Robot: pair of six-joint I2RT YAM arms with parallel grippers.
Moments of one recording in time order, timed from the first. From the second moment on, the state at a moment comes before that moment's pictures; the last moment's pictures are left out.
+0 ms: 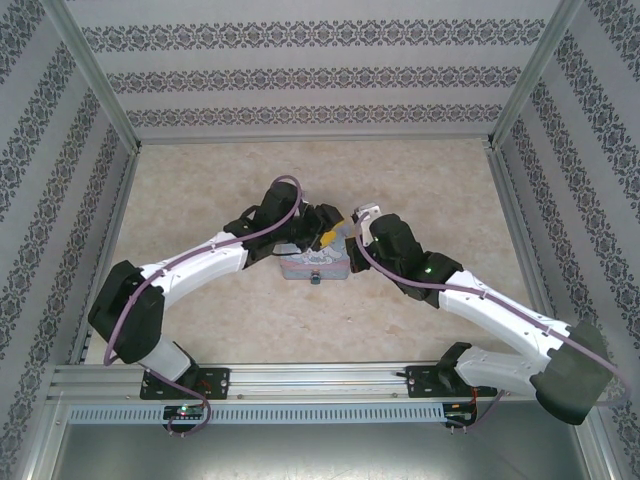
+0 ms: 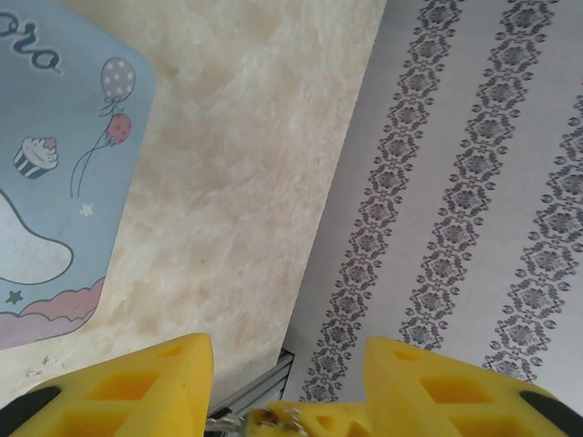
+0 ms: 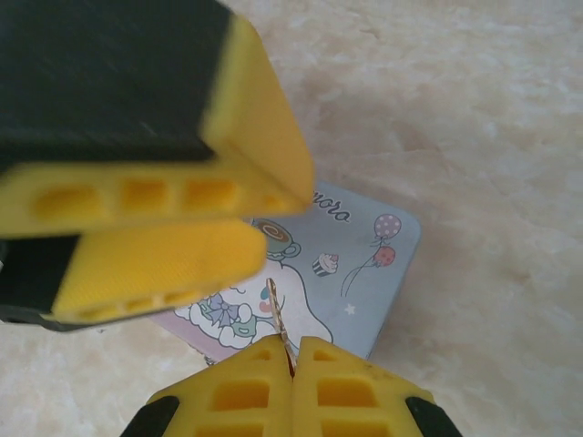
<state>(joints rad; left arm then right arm) -0.66 1.57 1.09 -0.07 0.37 -1.44 0.73 1.12 0.80 -0.28 0.08 0.29</state>
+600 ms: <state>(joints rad) -0.68 1.62 1.09 -0.04 0.37 -1.47 0.74 1.15 0.81 -0.29 0.09 0.28</state>
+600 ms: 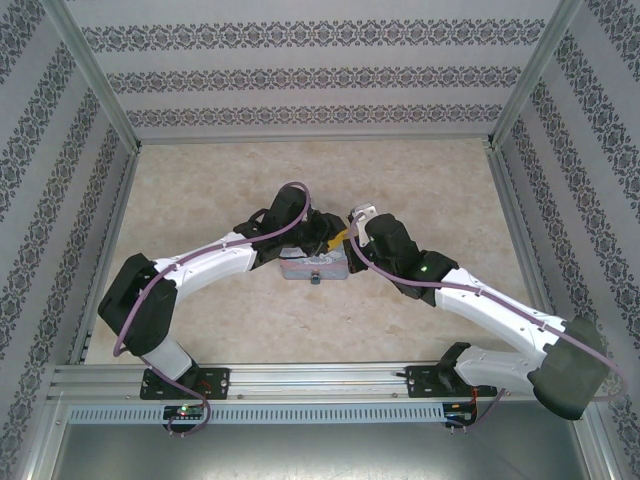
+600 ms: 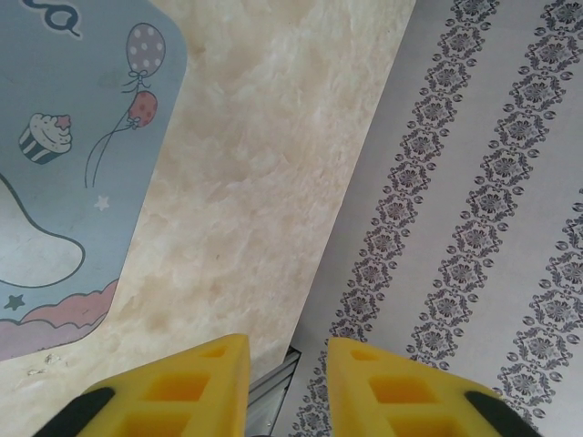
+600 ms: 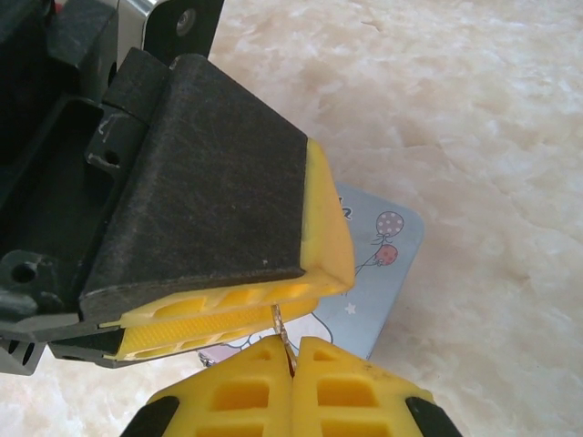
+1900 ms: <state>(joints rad) -0.65 1.56 1.01 0.22 0.28 -1.00 0.32 1.08 0.71 -0.07 -0.44 0.84</state>
